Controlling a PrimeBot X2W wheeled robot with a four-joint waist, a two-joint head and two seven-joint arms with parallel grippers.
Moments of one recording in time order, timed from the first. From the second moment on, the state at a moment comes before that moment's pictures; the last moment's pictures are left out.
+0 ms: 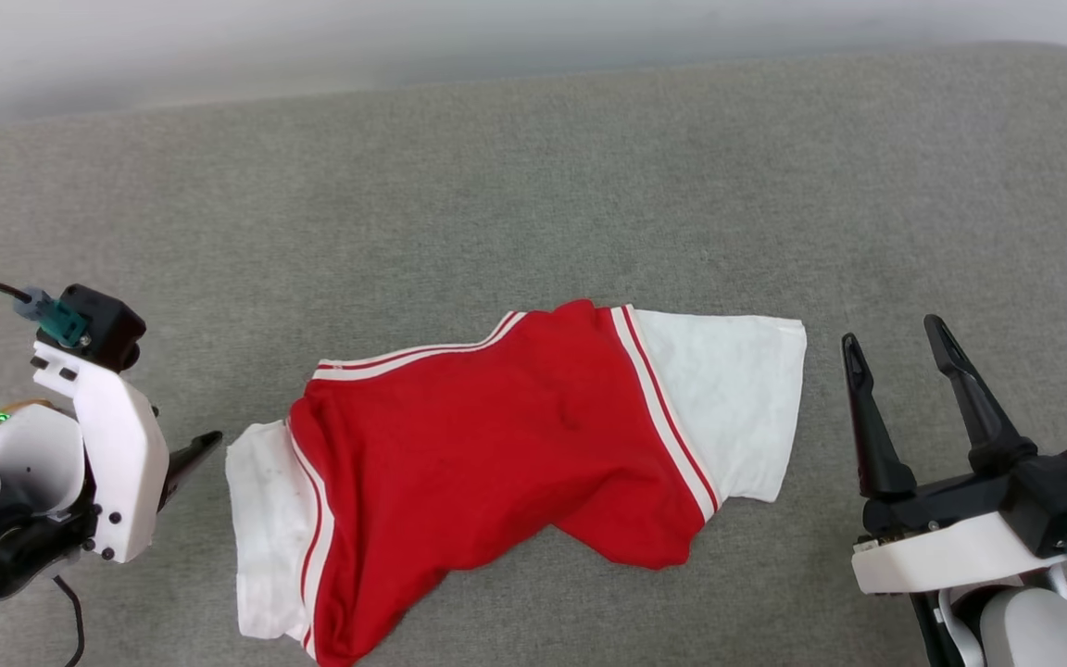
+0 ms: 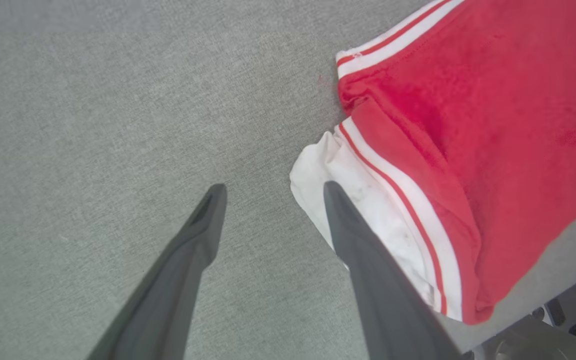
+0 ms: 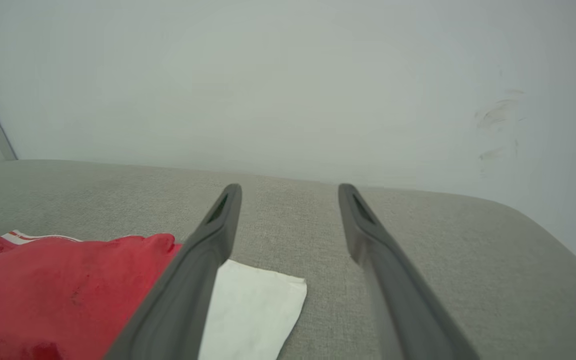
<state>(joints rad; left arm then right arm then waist) -0.76 1.09 -1.06 0.02 -1.18 0.08 0.44 -0.10 -0.10 0.06 -0.01 0.06 0.13 -0.26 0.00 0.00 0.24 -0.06</state>
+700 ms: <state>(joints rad) -0.78 0.95 -1.16 0.26 -1.12 -0.02 0.51 -0.16 -0.11 0.06 -0.01 0.05 0.13 -0.26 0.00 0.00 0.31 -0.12</state>
